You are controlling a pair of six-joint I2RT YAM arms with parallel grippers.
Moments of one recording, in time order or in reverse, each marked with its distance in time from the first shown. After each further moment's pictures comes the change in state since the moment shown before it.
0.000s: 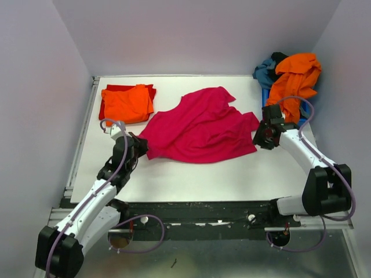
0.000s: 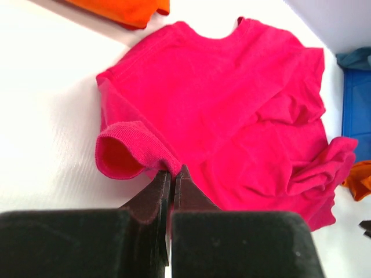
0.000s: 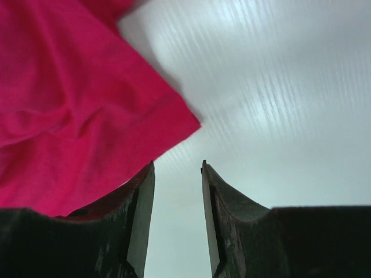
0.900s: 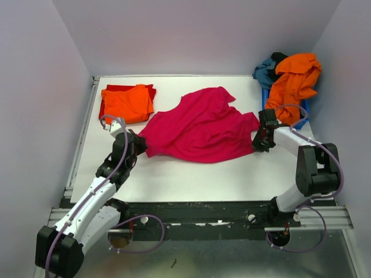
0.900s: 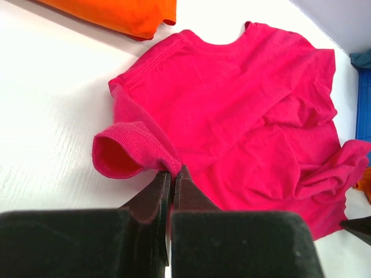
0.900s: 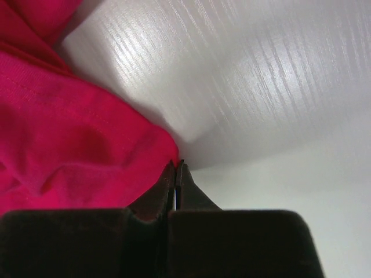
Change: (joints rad) left arm 0.000 -0.012 0.064 -0.085 -0.039 0.044; right arm -0.053 0.216 -0.071 0.155 -0.038 0.080
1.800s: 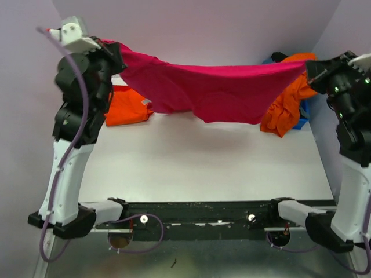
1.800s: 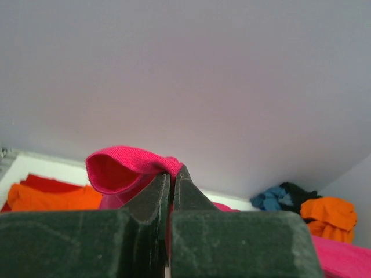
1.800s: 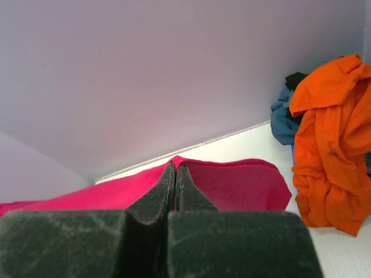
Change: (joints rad) left arm 0.011 0.488 1.396 -0.362 -0.086 0.356; right arm -0.026 -0.391 1.122 -0.329 -0.050 -0.100
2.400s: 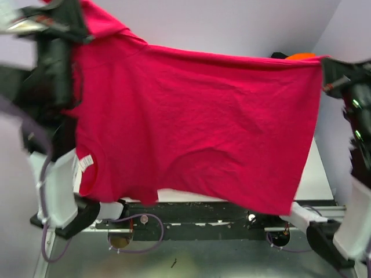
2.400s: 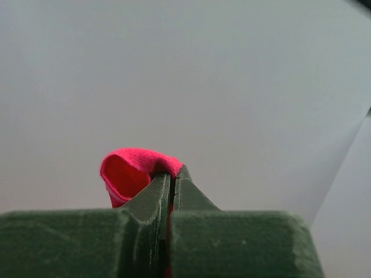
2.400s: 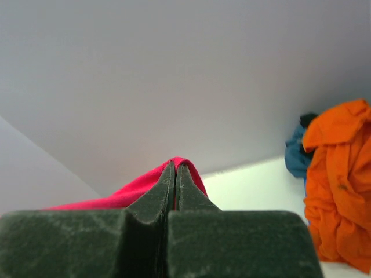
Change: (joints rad) left arm 0.000 0.021 0.474 0.141 0.094 0.158; right arm 0.000 -0.173 0.021 0.074 -0.026 -0.029
